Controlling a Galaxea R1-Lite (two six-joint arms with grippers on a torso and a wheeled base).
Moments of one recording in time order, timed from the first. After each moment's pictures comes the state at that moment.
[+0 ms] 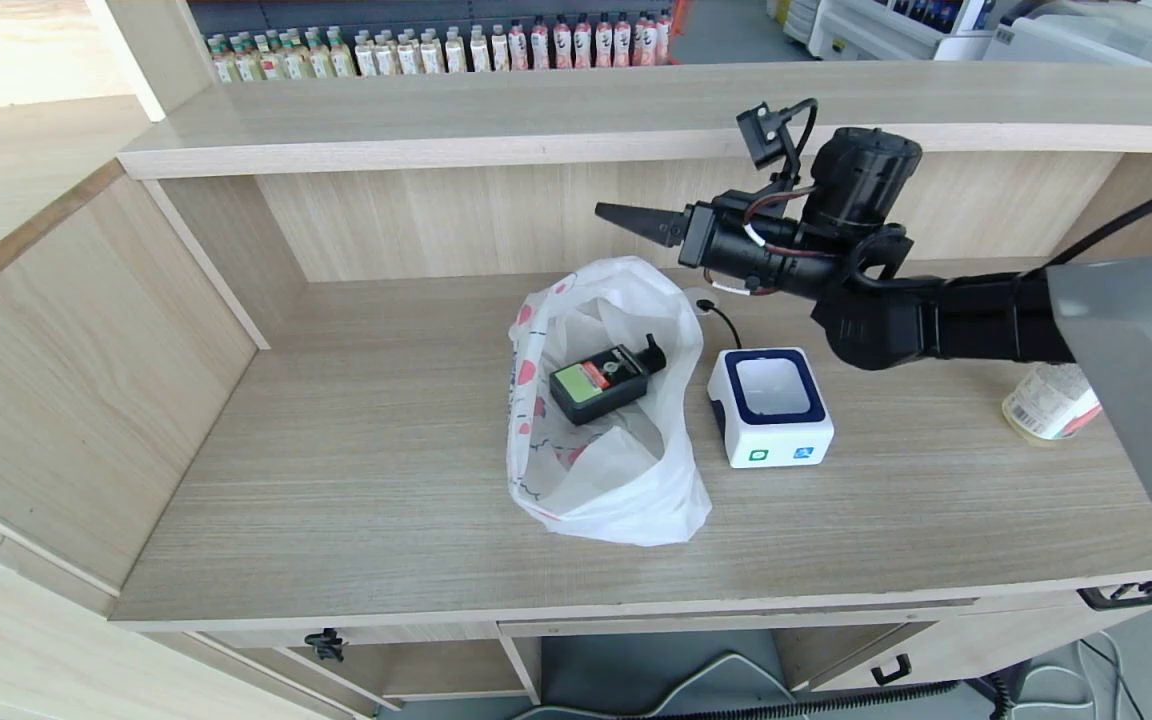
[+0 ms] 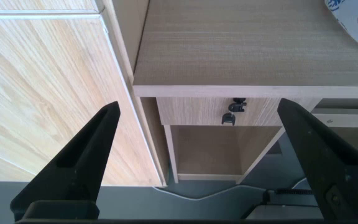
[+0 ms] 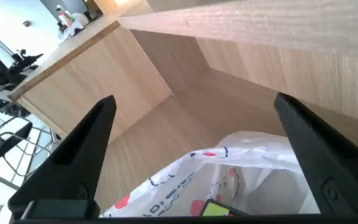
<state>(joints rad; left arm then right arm) 0.00 0.00 0.00 0.00 0.05 0.01 0.39 2.23 -1.86 -0.68 0.76 0.34</state>
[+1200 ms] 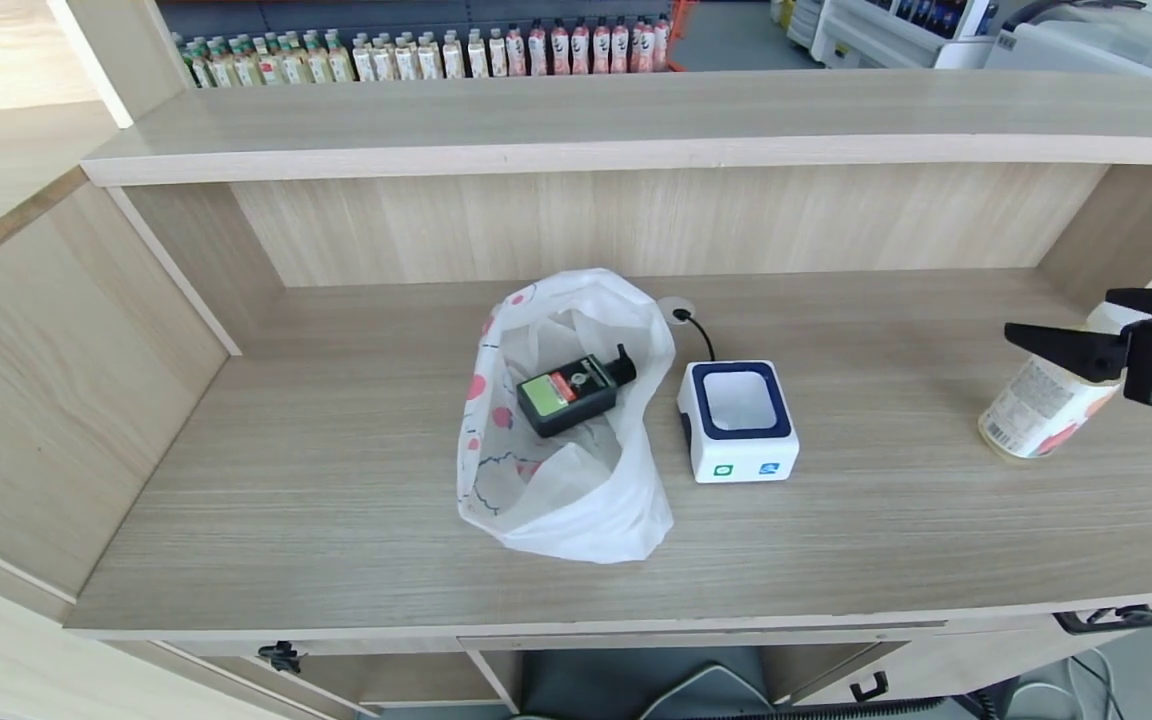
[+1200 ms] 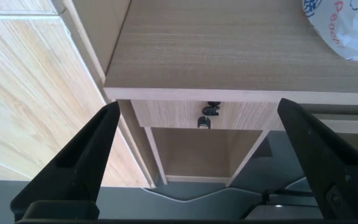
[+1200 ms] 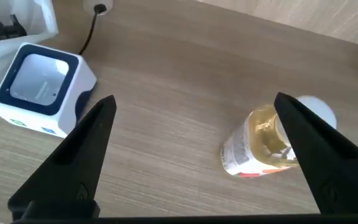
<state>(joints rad) 0.00 0.00 0.00 0.00 0.05 0.00 -0.14 1.34 -0.85 -0.33 0.35 -0.30</state>
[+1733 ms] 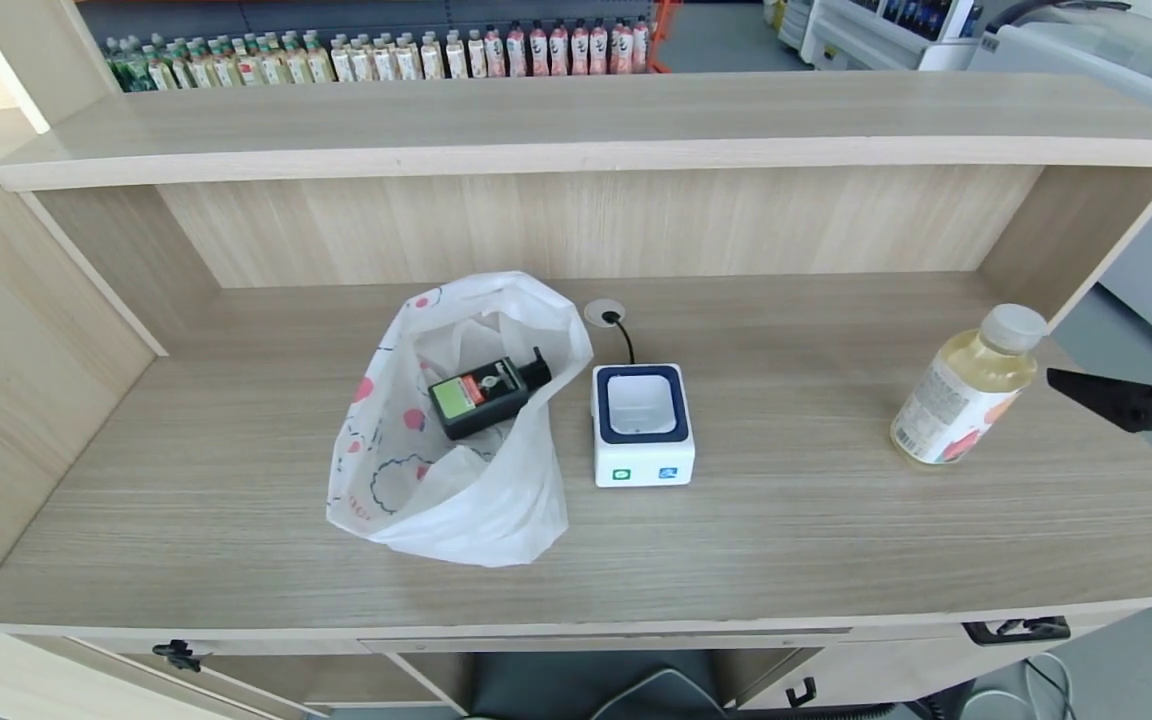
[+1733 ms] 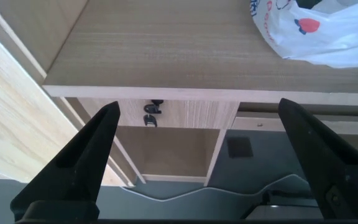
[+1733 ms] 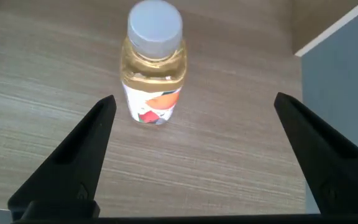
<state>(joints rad) 0.00 0.00 0.00 0.00 0.05 0.00 -0.20 1.27 -0.74 -0.33 0.27 -0.37</state>
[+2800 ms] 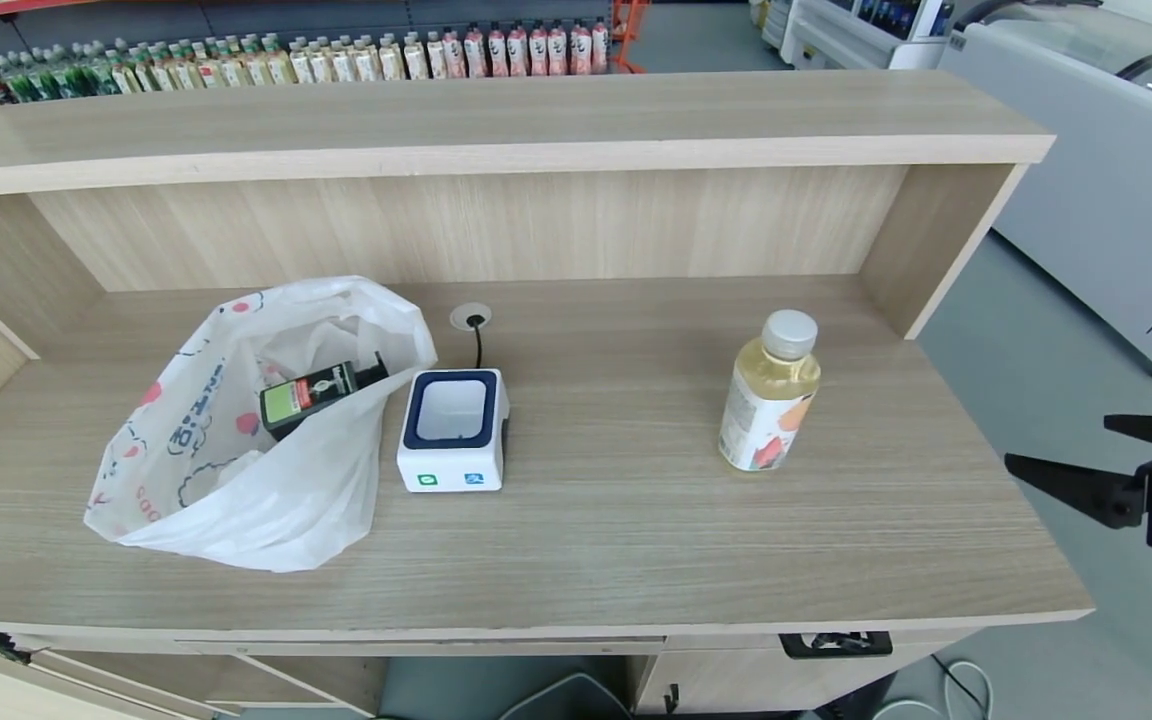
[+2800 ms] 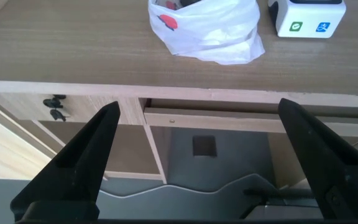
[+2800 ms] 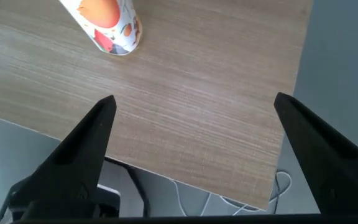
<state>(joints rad) 0.00 0.00 0.00 0.00 0.05 0.00 -0.05 1.15 -0.61 -0.21 0.30 -0.26</state>
